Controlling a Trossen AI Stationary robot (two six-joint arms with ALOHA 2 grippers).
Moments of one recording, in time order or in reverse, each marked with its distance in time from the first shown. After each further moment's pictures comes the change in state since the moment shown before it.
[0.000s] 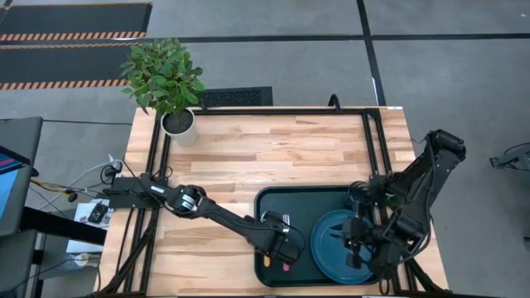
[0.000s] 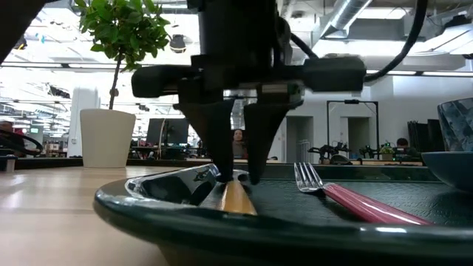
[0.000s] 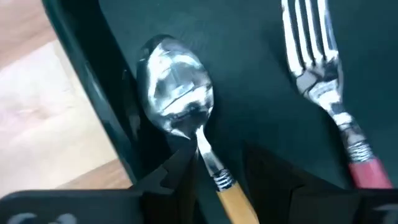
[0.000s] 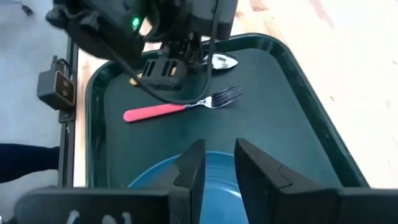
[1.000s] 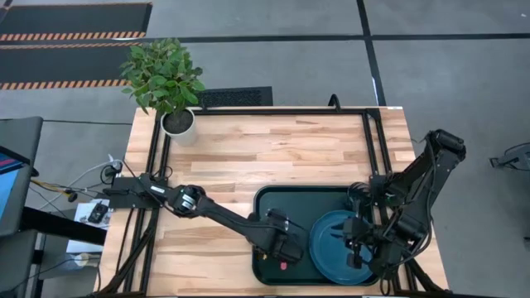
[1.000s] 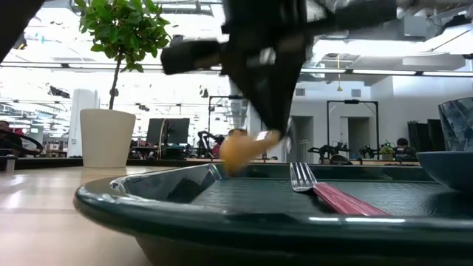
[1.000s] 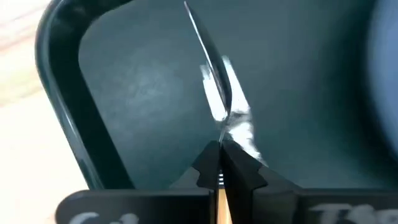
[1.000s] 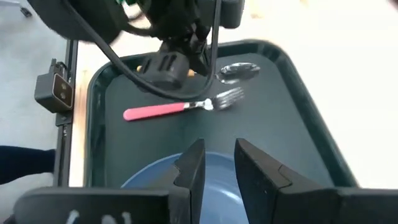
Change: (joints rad) left arm -0.011 -0.022 0.090 0.019 -0.149 0.022; right arm 0.012 -0.007 0.000 0.001 0.040 -0.035
